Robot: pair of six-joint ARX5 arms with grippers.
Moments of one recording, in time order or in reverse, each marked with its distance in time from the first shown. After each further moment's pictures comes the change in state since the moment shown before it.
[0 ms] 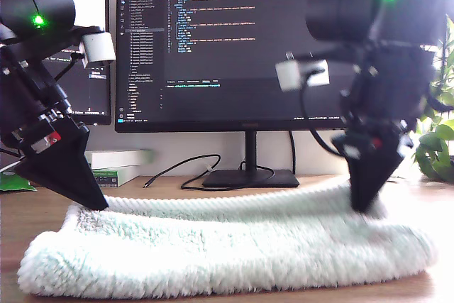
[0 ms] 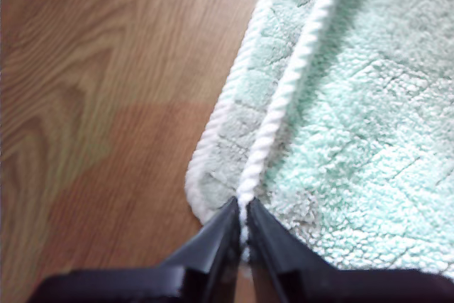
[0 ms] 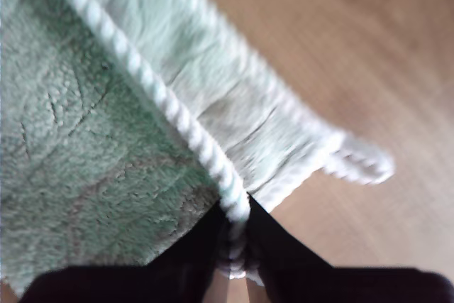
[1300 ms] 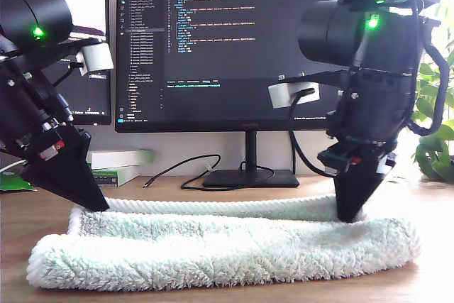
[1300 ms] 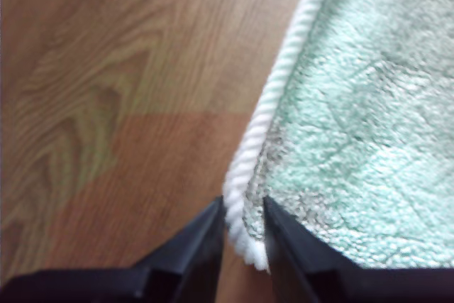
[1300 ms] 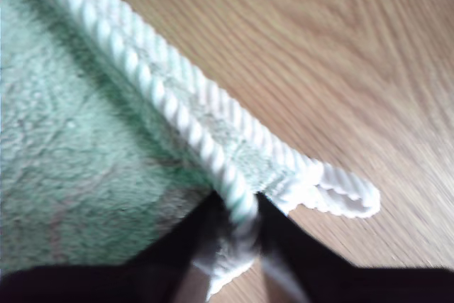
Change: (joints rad) left arm 0.039 0.040 0.000 0.077 0.019 0.000; right arm -0.032 0.103 0.017 0.103 -0.005 0.000
